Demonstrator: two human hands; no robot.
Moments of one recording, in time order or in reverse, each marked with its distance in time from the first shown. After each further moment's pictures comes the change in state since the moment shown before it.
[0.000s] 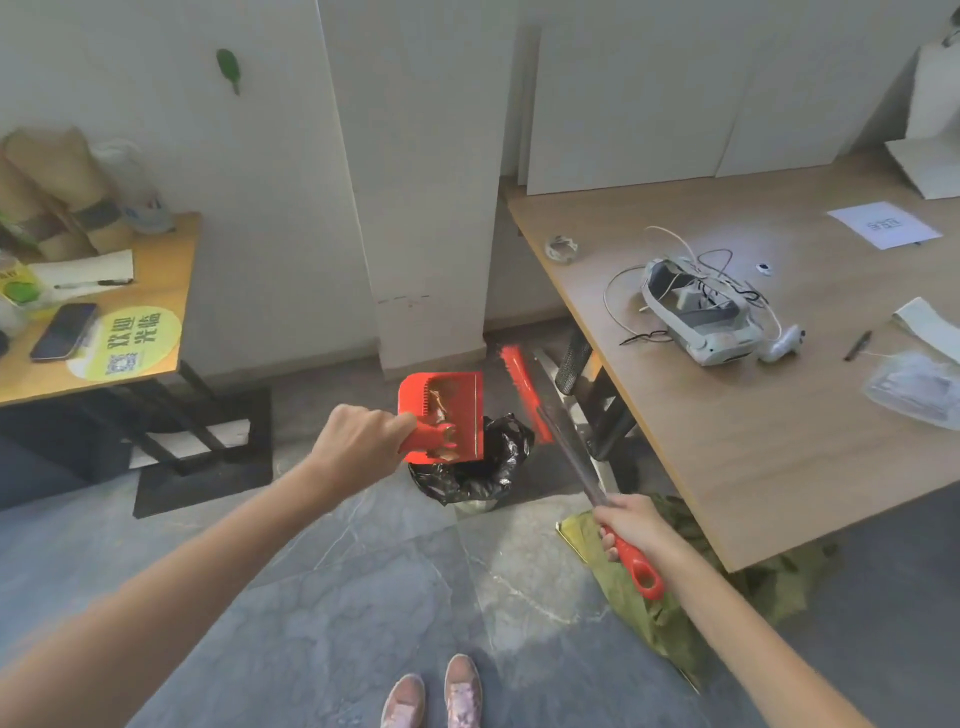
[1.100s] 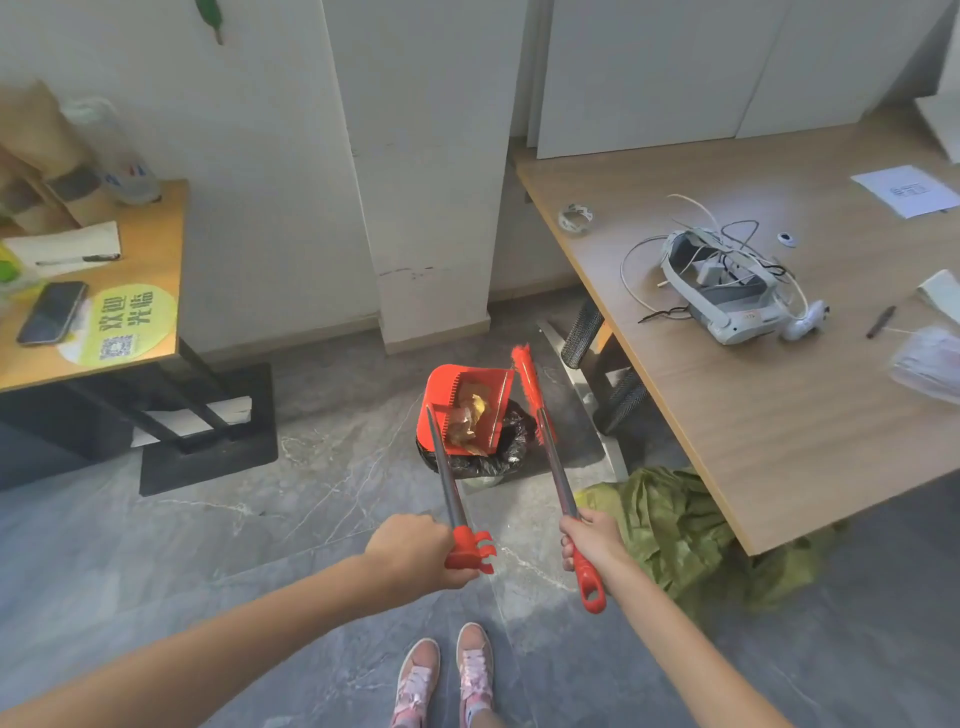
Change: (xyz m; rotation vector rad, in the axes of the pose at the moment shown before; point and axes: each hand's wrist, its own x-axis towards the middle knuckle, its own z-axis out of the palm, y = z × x) left_hand -0.052 0.066 0.009 -0.267 -0.793 0.026; right_hand 0.029 0.035 0.083 0.145 0.062 0.082
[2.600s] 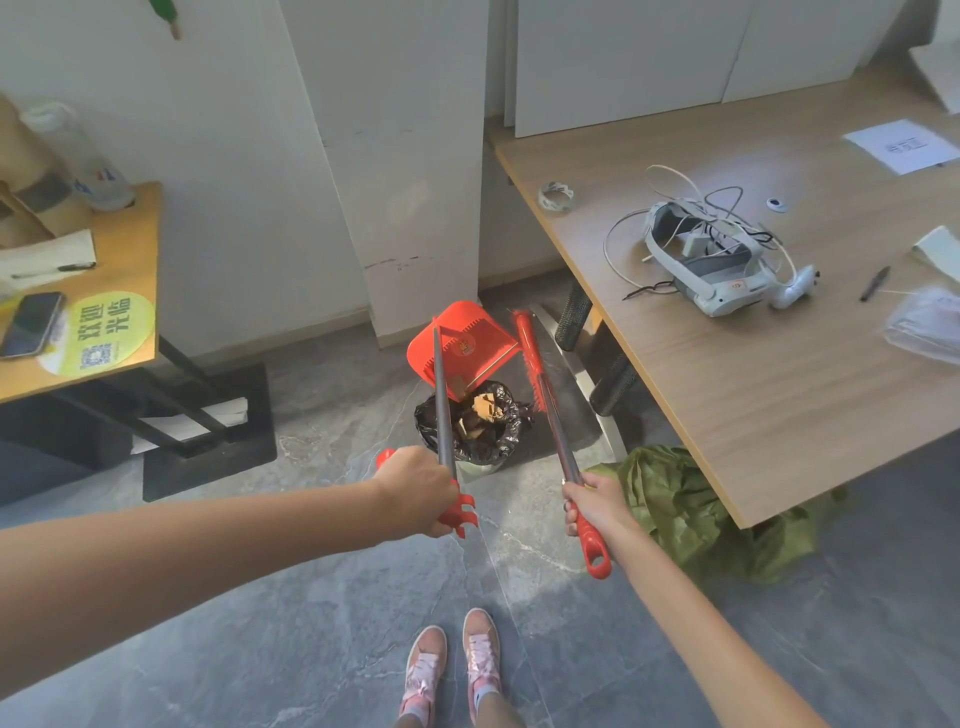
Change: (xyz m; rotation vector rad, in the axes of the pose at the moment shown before) left_hand 0.030 0.012 -0.056 0.578 -0.018 0.287; right_hand 0.000 -0.021 -0.029 0.111 -0.057 -0.035
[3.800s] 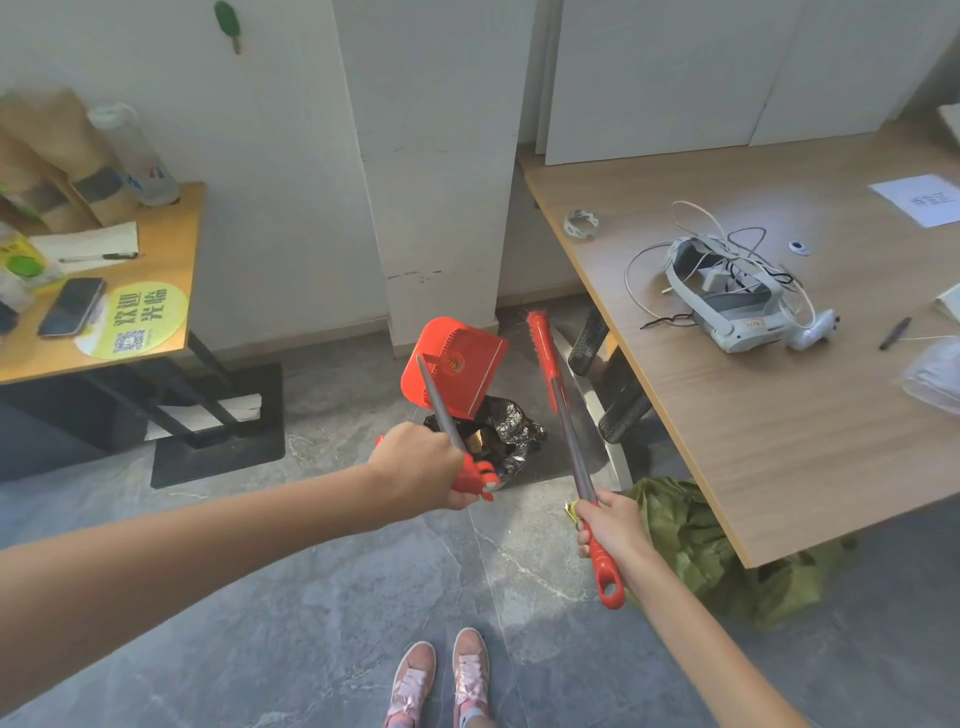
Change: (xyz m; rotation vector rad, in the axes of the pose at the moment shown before) left_hand -0.020 -0.015 -0.023 -0.181 0.185 -0.302; right_hand -0.023 -0.014 -0.003 -0.081 0.007 -0.071
